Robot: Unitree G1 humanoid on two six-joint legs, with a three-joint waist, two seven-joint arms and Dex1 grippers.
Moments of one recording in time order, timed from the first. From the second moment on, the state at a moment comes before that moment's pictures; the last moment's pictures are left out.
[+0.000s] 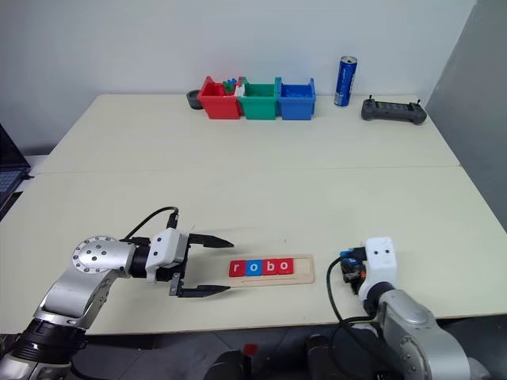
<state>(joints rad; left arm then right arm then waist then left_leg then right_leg) -0.21 0.77 -0.08 -0.06 -0.33 0.01 -1.33 0.12 -0.14 -0.06 -0.84 0.28 1.22 0.09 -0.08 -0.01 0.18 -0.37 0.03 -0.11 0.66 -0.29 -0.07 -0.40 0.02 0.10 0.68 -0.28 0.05</state>
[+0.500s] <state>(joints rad) -0.20 0.77 -0.08 -0.04 -0.33 -0.05 -1.34 0.03 -0.15 -0.01 -0.85 0.26 1.15 0.07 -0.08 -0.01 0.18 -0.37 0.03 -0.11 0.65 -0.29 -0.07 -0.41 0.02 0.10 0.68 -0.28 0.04</state>
